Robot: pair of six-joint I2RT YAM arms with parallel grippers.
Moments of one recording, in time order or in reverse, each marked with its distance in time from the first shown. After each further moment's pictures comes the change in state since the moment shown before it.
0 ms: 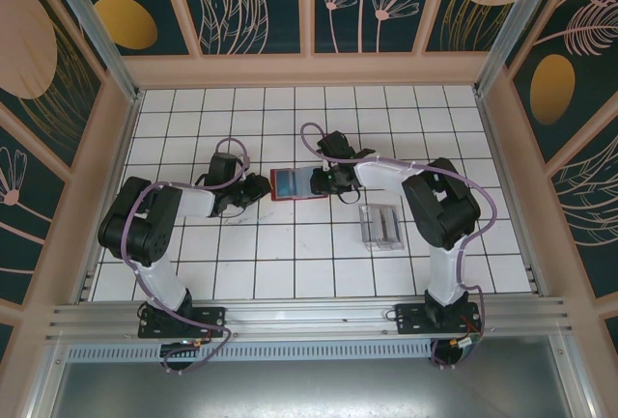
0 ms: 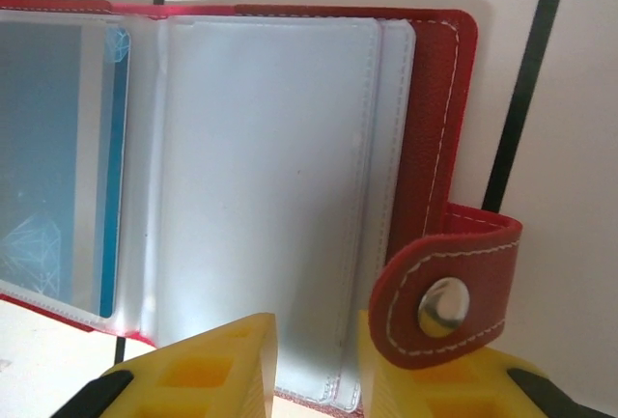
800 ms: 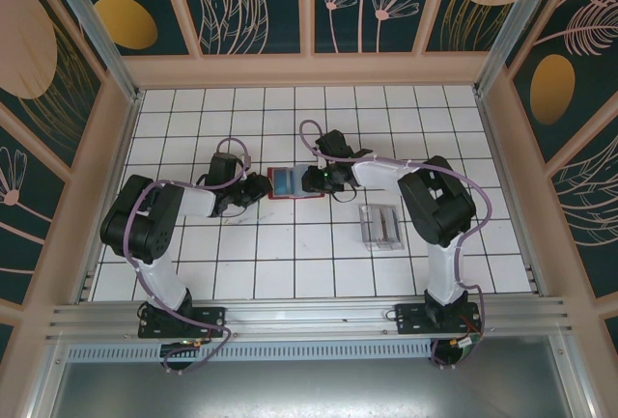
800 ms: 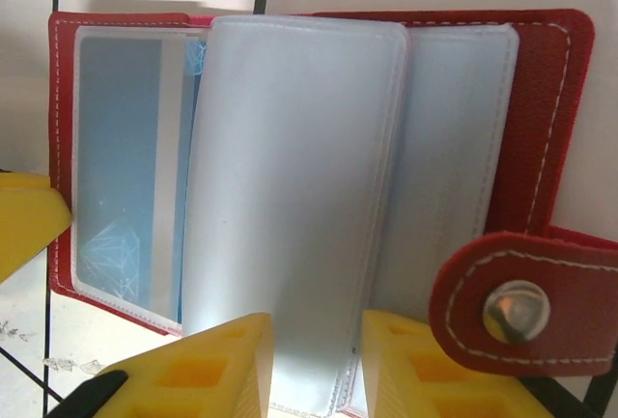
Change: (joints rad) left arm 0.001 0.020 0.000 0.042 0.027 -0.009; right arm 0.000 0.033 0.015 0.079 -0.123 0.071
